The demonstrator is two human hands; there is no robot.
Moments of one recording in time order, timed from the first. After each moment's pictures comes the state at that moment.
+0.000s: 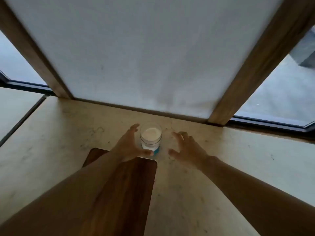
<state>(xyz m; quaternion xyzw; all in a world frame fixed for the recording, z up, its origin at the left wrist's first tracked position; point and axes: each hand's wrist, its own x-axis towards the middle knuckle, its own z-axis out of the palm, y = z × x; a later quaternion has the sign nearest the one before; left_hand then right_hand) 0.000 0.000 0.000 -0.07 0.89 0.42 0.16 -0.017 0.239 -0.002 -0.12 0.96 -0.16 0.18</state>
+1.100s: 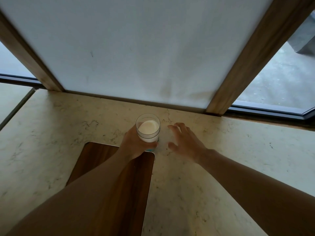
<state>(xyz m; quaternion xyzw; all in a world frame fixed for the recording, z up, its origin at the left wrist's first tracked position) 0.005 0.029 -0.031 -0.02 0.87 0.49 0.04 -0.012 0.241 -0.004 -0.16 0.97 -0.15 0.14</state>
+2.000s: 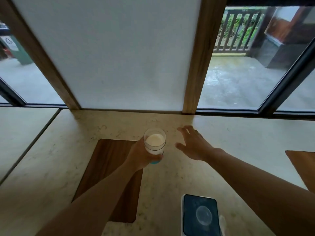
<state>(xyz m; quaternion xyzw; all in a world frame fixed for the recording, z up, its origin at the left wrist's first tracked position) 0.182 0.099 0.087 0.06 0.88 0.47 0.06 0.160 0.330 0.121 -0.10 0.97 -0.19 0.10</state>
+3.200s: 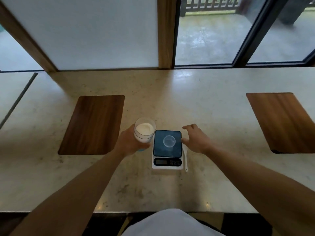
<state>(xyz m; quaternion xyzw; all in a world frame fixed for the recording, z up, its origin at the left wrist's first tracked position) 0.361 0.165 0.038 0.02 0.91 0.39 0.12 0.368 0.455 0.035 0.02 0.95 -0.24 0.21</state>
